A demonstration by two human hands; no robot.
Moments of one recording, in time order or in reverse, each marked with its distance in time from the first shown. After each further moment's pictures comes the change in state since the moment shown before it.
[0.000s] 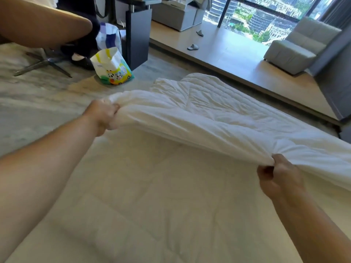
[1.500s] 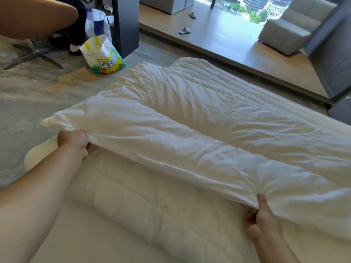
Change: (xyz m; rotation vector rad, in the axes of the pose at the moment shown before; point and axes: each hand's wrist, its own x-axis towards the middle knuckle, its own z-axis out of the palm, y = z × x) left_hand -0.094 -0.076 -0.009 -0.346 0.494 -0.361; right_hand -0.066 0.042 -0.172 0.029 0.361 0.242
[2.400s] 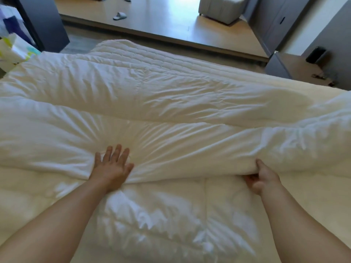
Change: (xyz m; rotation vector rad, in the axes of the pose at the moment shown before) left_hand -0.288 -0.222 0.147 1.771 -0.763 1.032; right_hand 0.163 -0.206 -0.192 -0.057 0.122 -0.003
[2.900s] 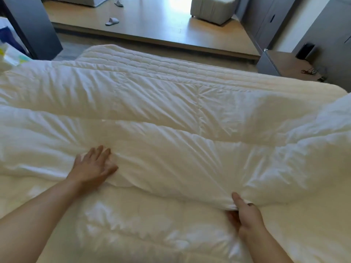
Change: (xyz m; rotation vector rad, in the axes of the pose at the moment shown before) left_hand -0.011 0.013 -0.022 0.002 0.027 0.015; right_hand -0.048 0.048 -0.088 -0.220 0.010 -0.032
